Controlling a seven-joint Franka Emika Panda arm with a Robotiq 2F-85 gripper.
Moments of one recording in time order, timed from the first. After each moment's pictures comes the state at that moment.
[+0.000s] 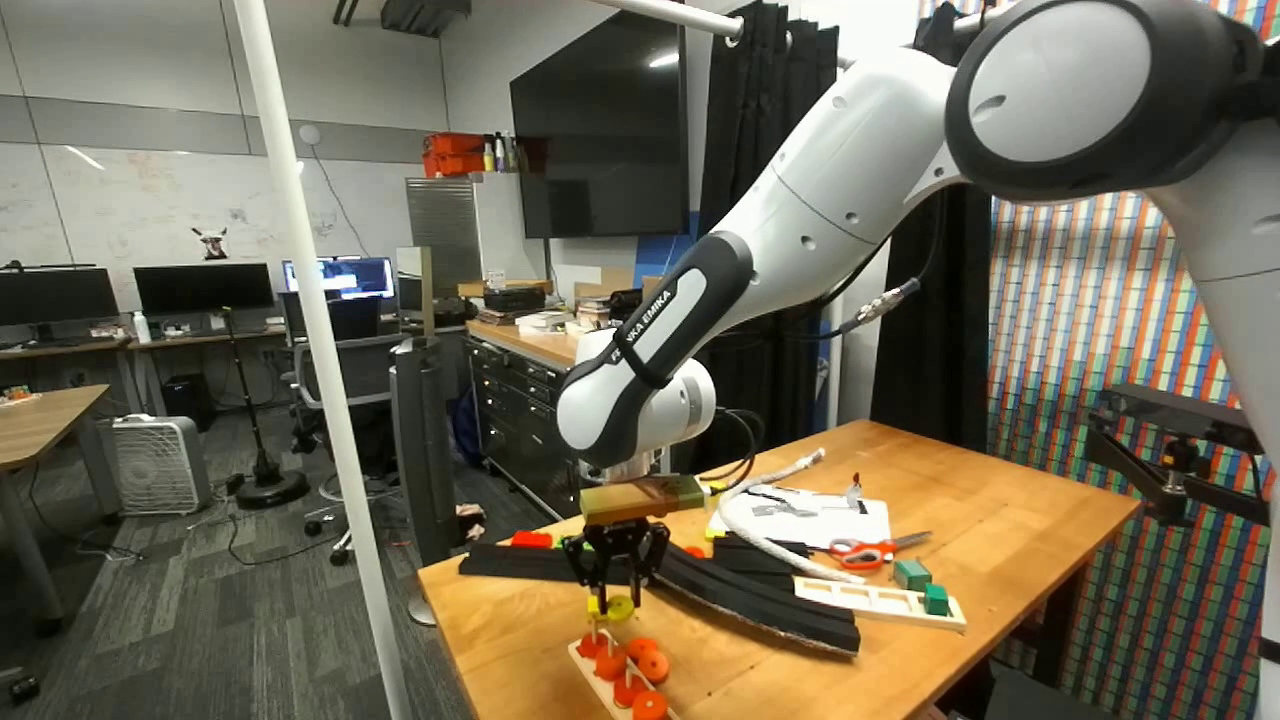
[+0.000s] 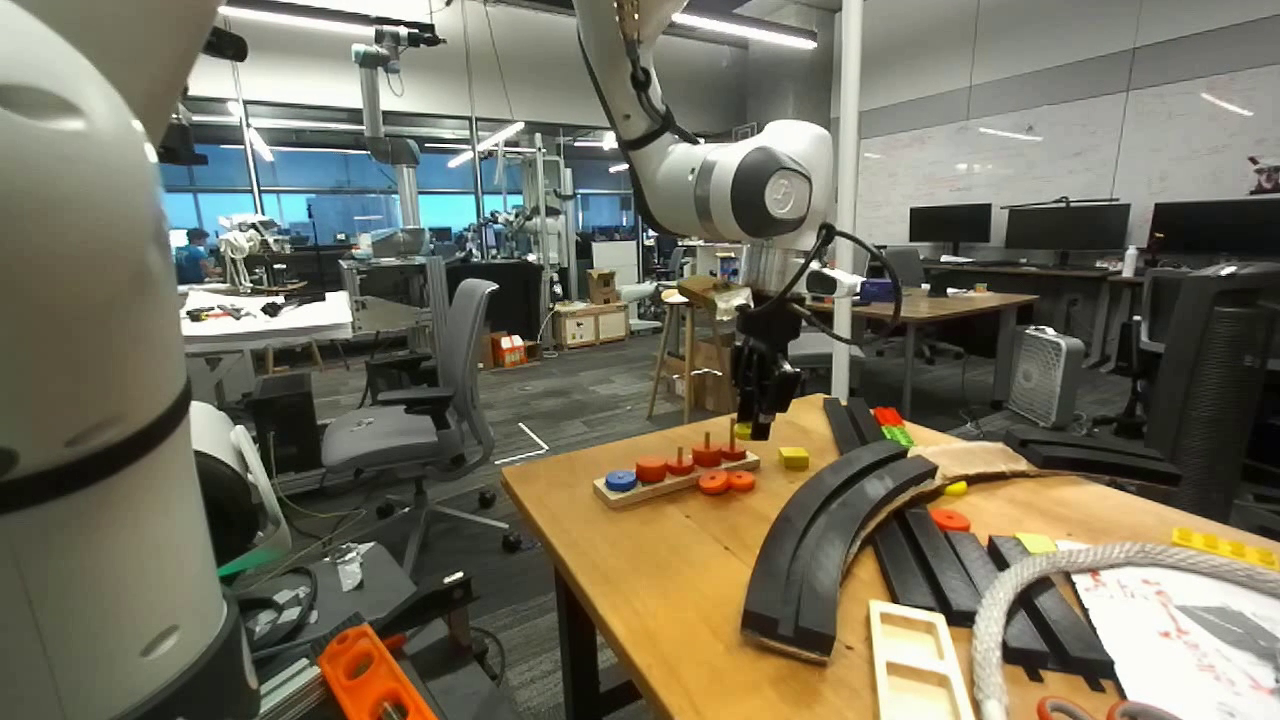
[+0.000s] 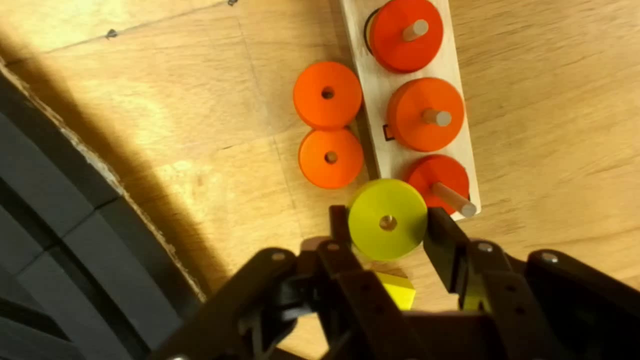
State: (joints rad) arm 0.14 0.41 -0.04 -2.03 0.13 2.36 0.47
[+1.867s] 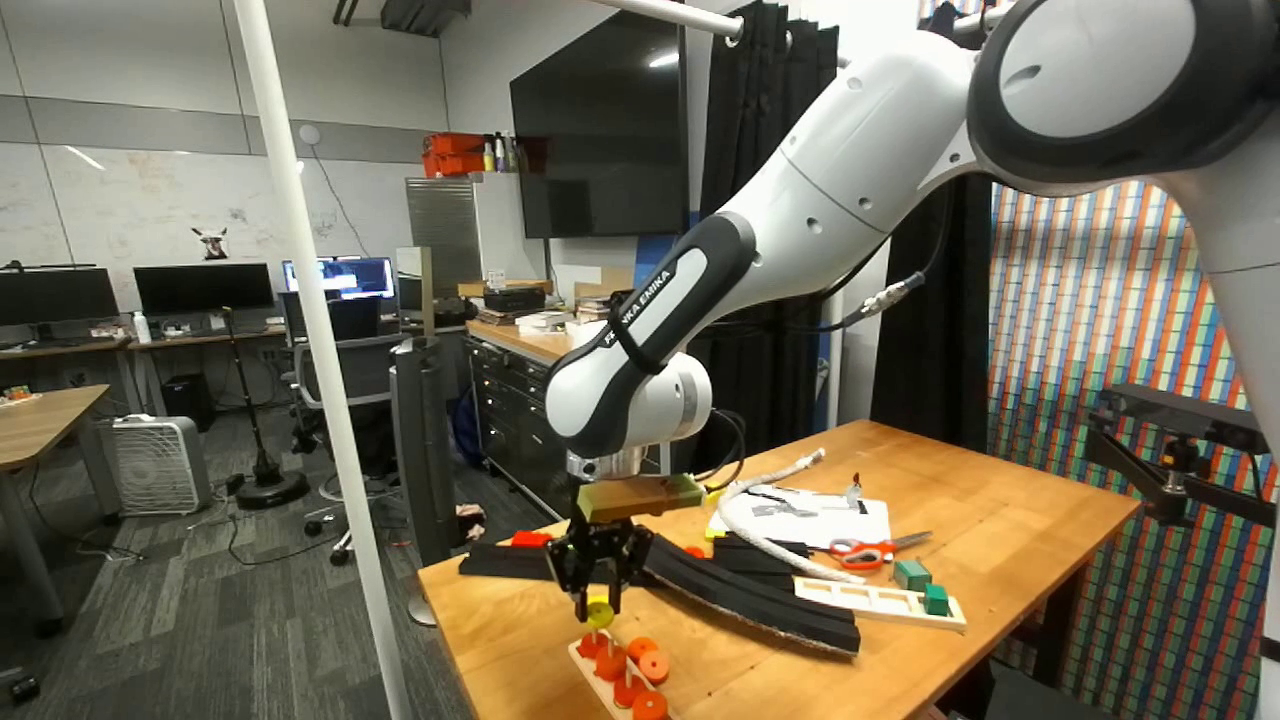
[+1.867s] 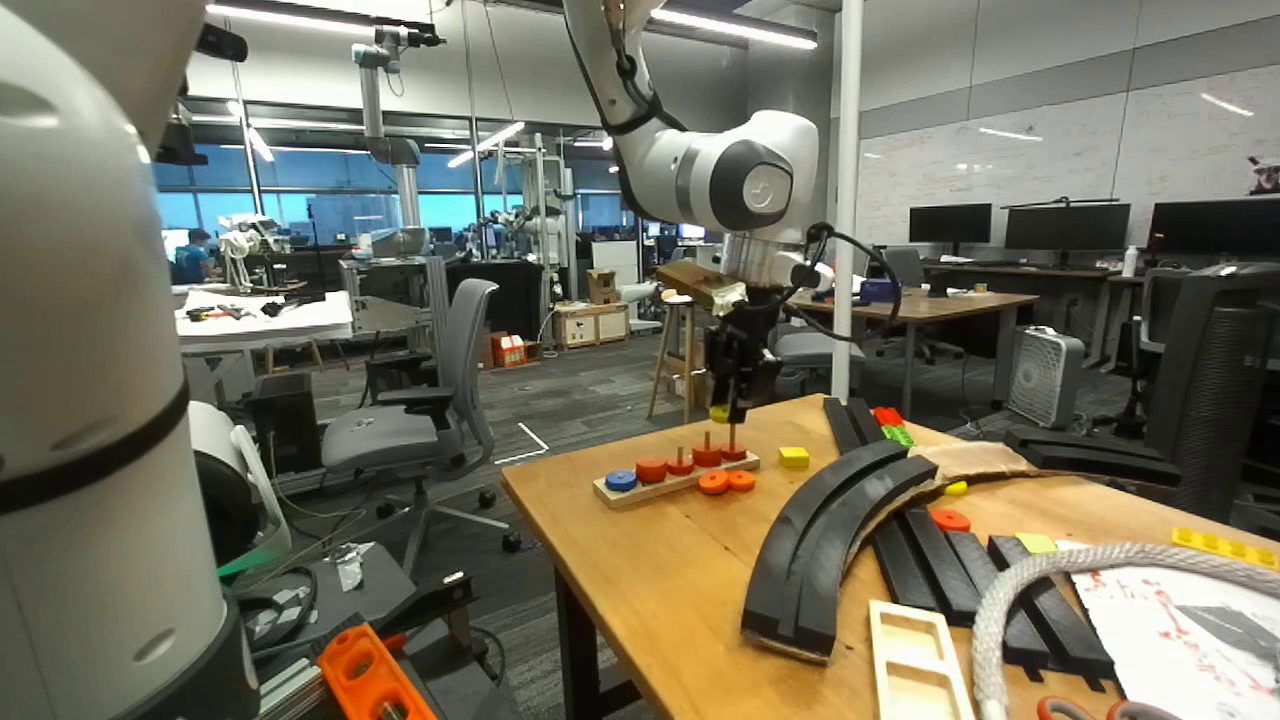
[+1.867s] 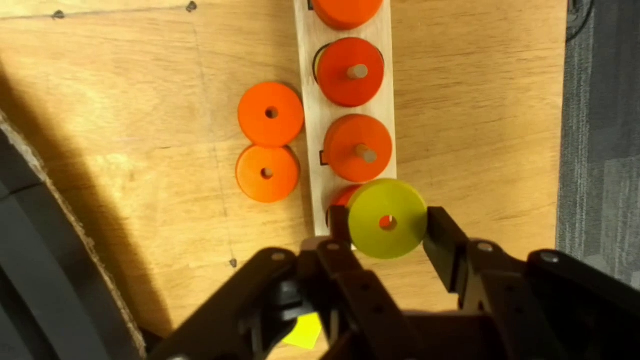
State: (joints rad) arm 0.10 0.38 0.04 -2.05 0.20 2.38 0.28
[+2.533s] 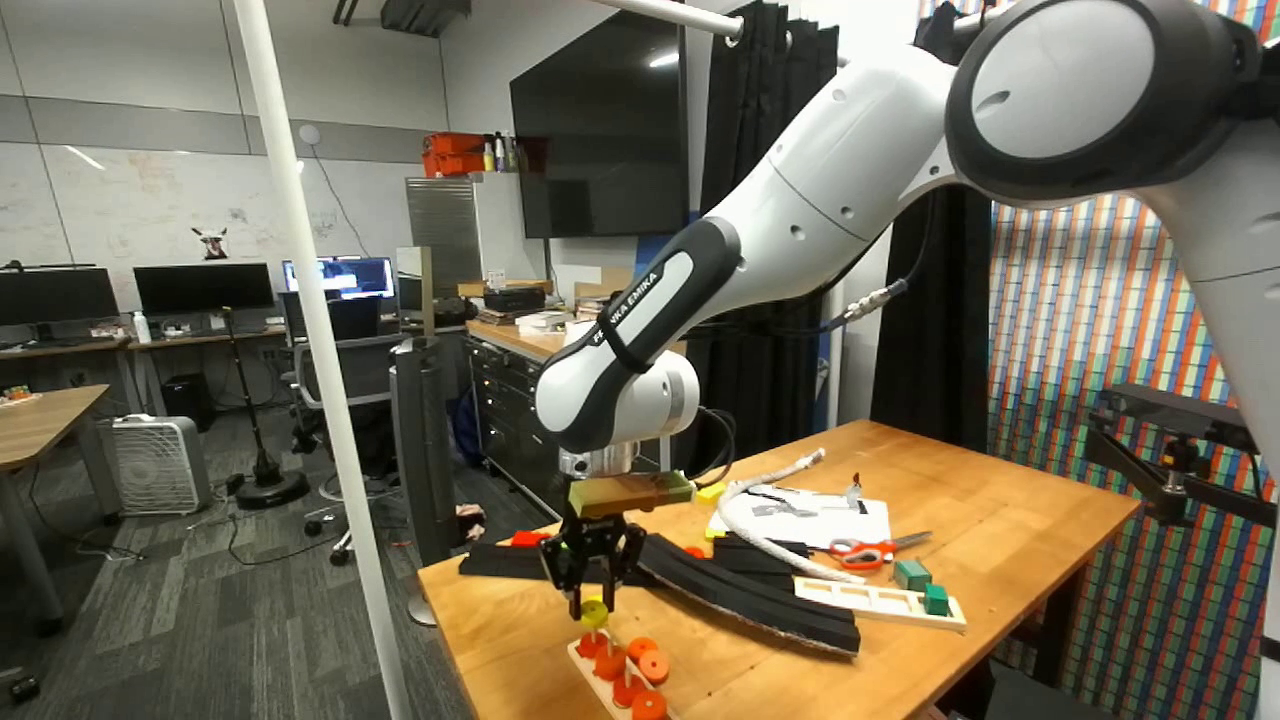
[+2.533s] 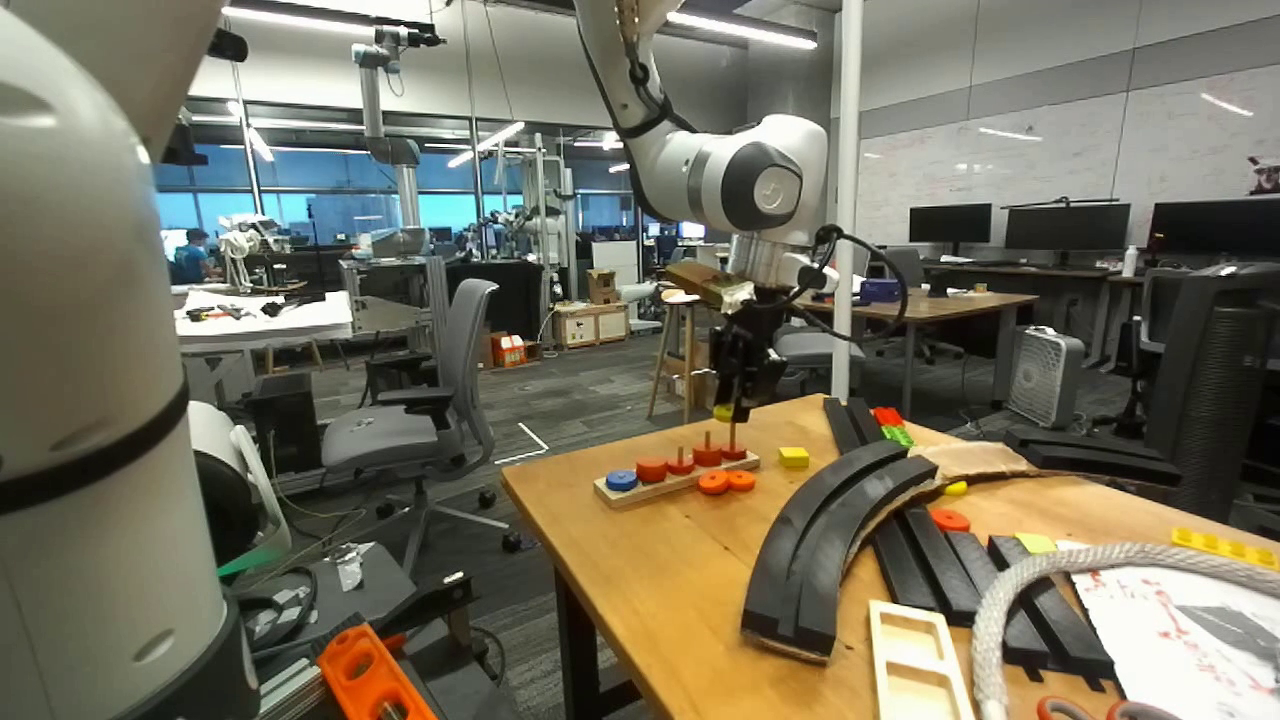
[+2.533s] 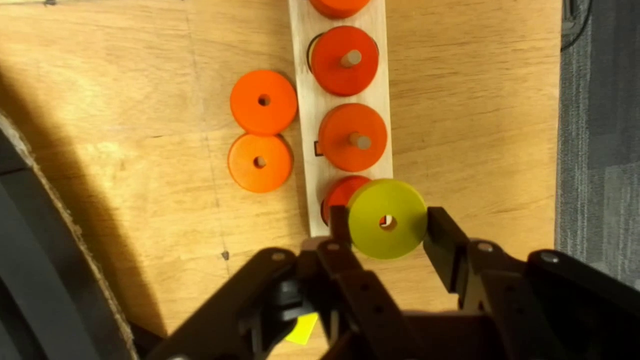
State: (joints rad) arm 0.10 0.42 0.04 -1.98 0.20 2.33 0.28
